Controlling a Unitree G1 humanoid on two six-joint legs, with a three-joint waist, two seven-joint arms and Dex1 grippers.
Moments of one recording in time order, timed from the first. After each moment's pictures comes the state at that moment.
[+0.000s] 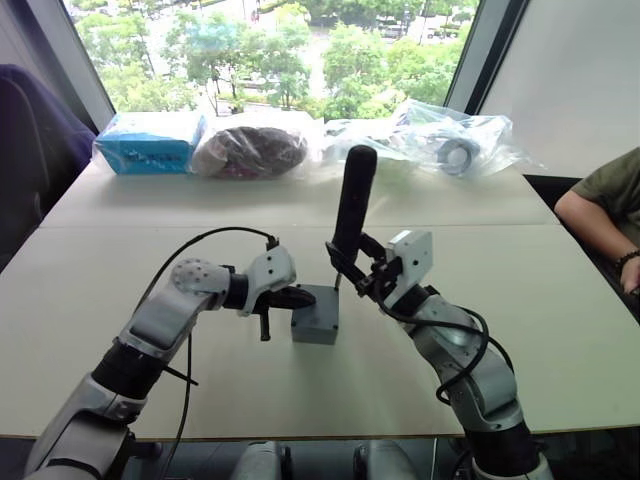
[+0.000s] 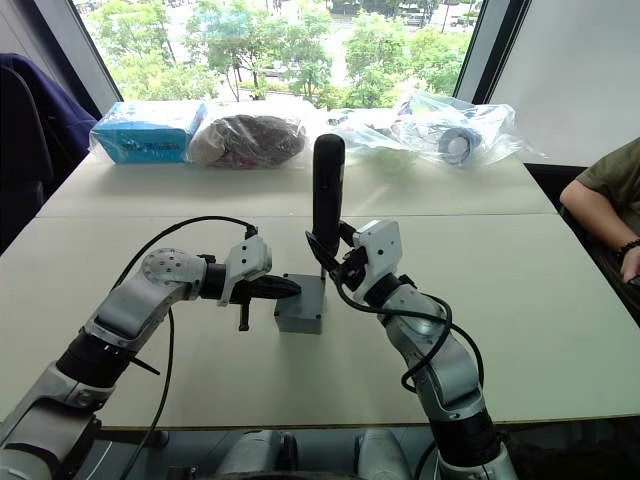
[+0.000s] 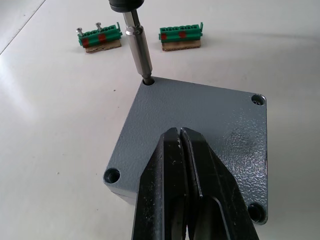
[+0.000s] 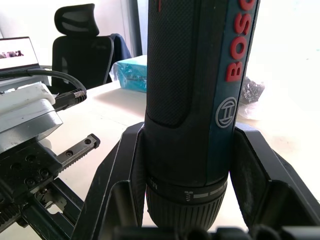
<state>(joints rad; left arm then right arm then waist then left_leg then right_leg) -0.48 0.62 -0.34 -0.08 -0.24 0.45 -1.08 -0.16 -0.22 0.19 -0.43 0.30 0.38 0.32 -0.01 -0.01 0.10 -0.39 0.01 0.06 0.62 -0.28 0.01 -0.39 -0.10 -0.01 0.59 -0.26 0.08</state>
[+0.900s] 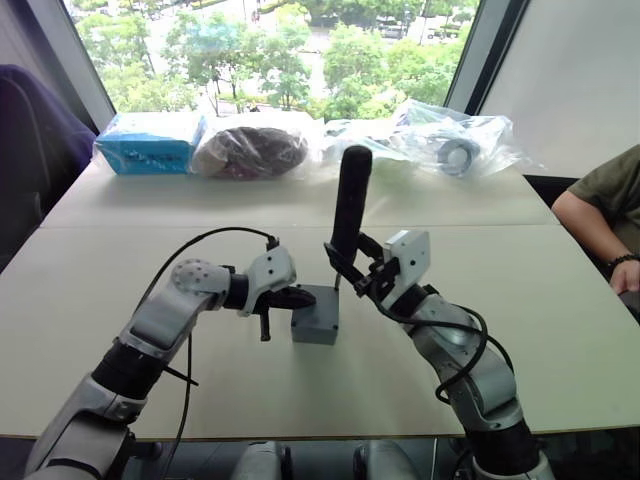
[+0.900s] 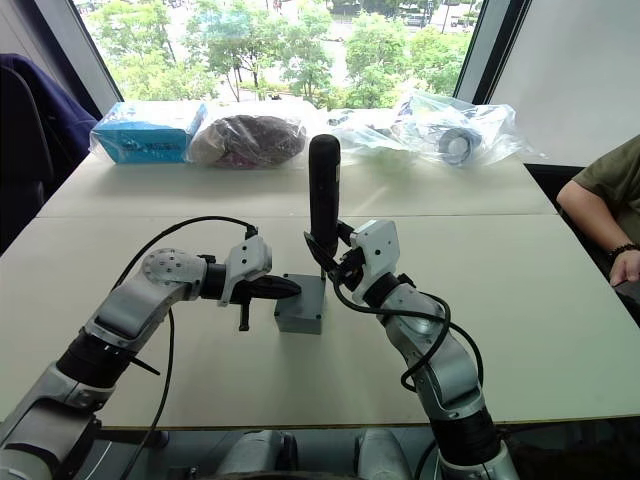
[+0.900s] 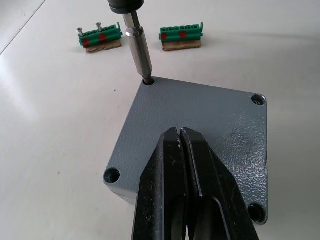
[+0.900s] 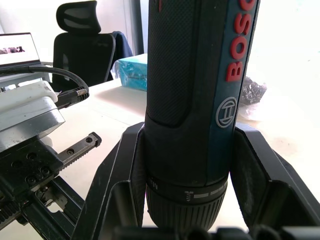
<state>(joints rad) -0.47 0.62 -0.34 -0.08 -0.24 0.45 -1.08 -0.17 -0.23 0.17 -0.43 0.32 0.39 0.32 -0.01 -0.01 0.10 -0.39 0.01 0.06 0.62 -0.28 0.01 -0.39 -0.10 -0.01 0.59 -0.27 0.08</state>
